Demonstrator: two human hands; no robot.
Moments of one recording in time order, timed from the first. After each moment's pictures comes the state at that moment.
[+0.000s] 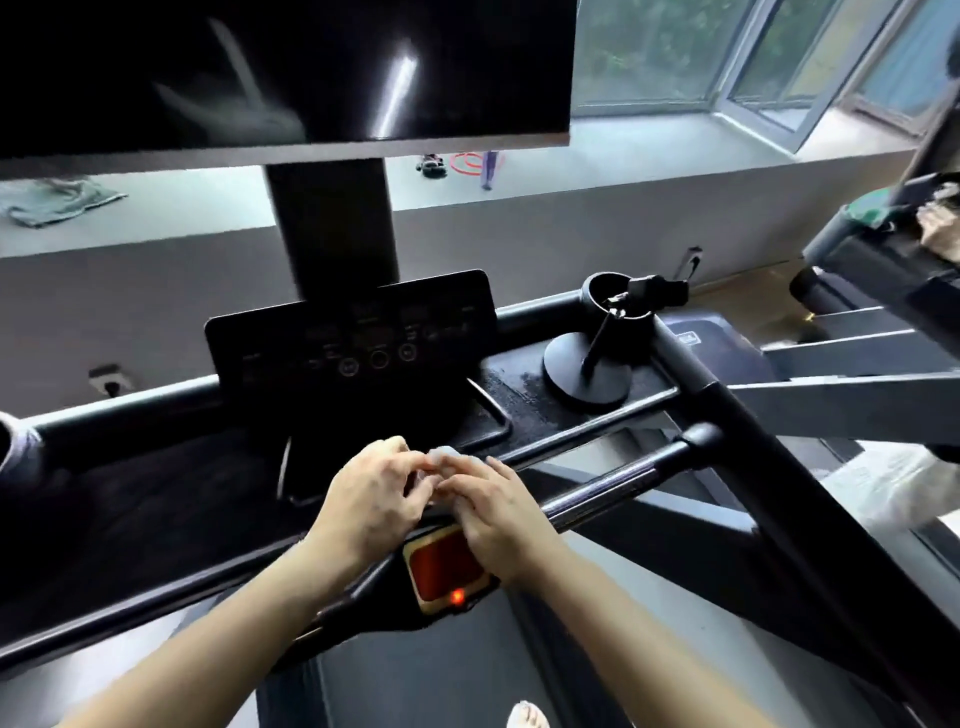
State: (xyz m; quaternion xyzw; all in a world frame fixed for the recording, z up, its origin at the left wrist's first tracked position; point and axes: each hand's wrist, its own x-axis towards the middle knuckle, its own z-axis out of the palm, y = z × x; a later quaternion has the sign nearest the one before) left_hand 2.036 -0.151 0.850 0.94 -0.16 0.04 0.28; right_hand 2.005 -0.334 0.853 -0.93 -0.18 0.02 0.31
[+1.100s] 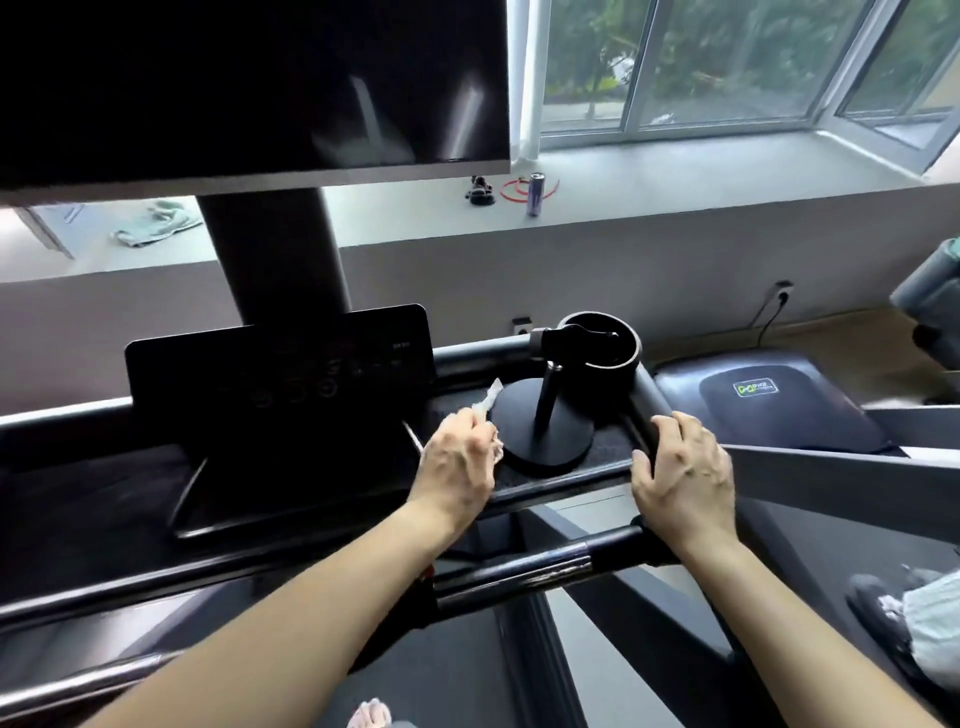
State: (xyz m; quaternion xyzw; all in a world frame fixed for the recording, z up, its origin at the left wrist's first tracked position) left_hand 2.122 -0.350 0.833 0.96 -0.10 0.15 0.22; right_hand 2.112 -0.618 0.838 -0.98 0.07 -0.15 0.13
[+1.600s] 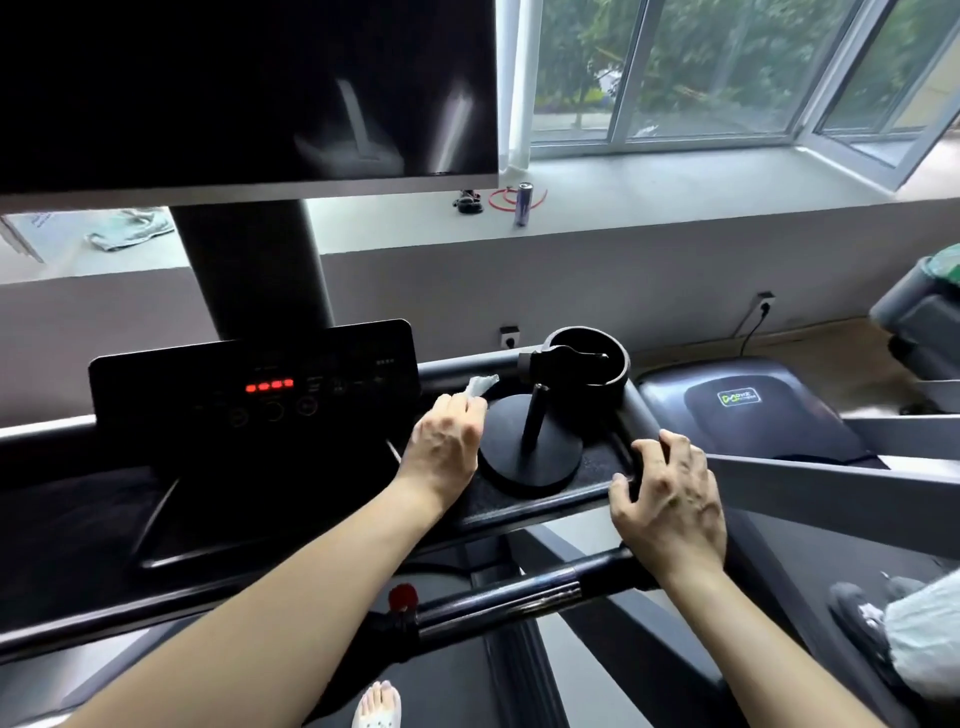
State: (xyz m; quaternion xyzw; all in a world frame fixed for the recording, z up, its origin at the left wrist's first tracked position) left_hand 2.170 -0.351 0.838 0.96 -0.15 0.21 0.10; right_hand 2.113 -0.615 0.834 -0.98 0.07 -0.17 0.10
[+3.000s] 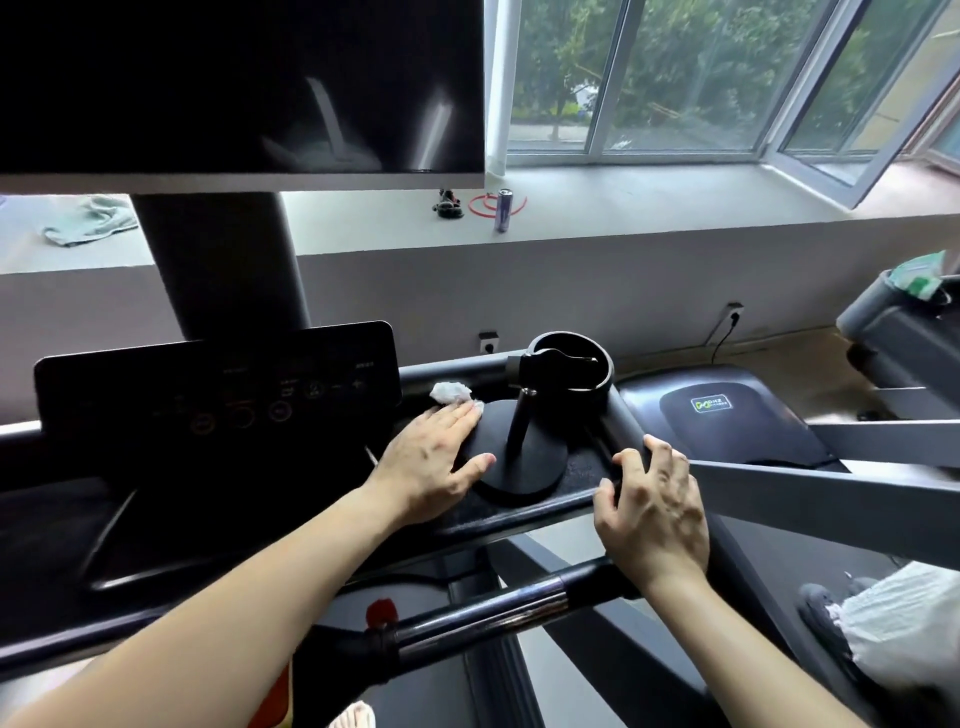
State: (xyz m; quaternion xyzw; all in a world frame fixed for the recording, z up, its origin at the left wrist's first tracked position) left_hand 2.181 -0.337 0.832 0.96 -0.23 0.00 0.18; right_hand 2.113 -0.611 0.828 -0.98 0.08 -0.17 0.04
